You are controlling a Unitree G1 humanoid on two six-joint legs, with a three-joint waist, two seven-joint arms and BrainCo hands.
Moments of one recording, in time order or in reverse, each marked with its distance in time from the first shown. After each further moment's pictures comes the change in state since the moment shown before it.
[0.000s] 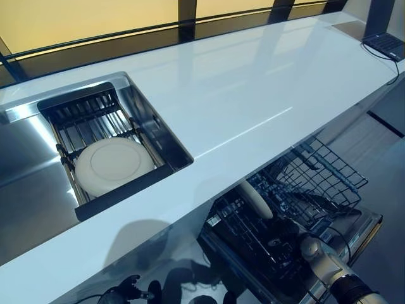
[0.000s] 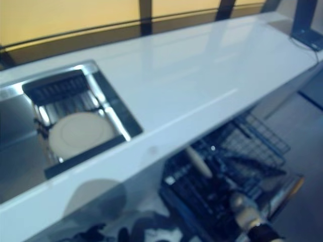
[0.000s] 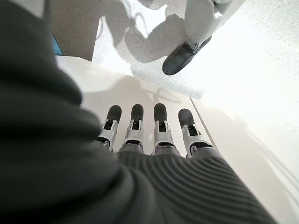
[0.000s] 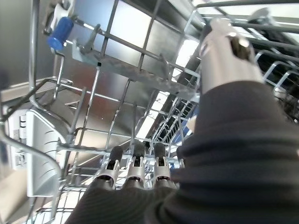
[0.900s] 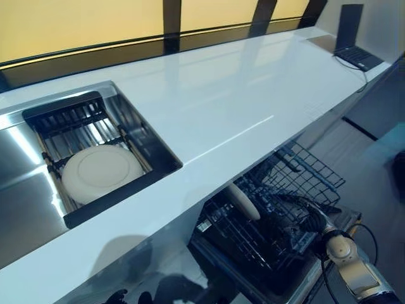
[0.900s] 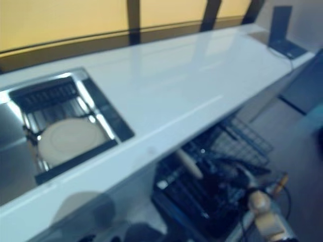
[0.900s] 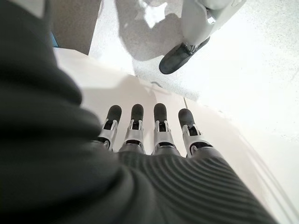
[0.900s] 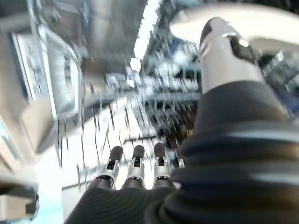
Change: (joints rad) left arm 0.122 -0.002 0.099 -0.004 0.009 -0.003 0.034; right arm 0.220 -0.071 -0.305 -0.408 0.115 -0.008 -0.047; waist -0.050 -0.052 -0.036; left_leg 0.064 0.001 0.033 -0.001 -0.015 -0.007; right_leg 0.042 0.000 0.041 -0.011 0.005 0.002
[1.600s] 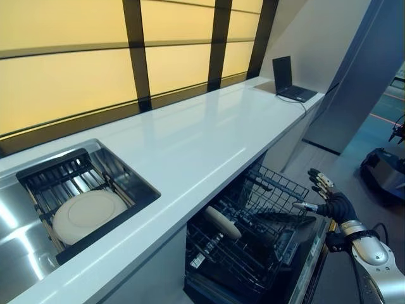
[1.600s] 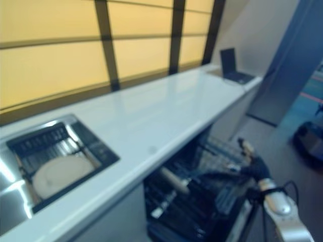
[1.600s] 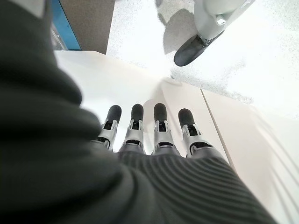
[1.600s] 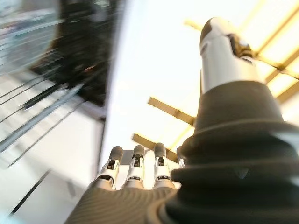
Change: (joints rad) left arm 0.135 -0.096 0.022 0.090 0.000 -0.058 0.020; right arm 0.107 -0.002 -0.153 -0.246 0.532 -0.241 0.018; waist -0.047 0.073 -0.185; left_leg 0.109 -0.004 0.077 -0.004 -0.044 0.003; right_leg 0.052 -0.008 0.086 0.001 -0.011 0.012
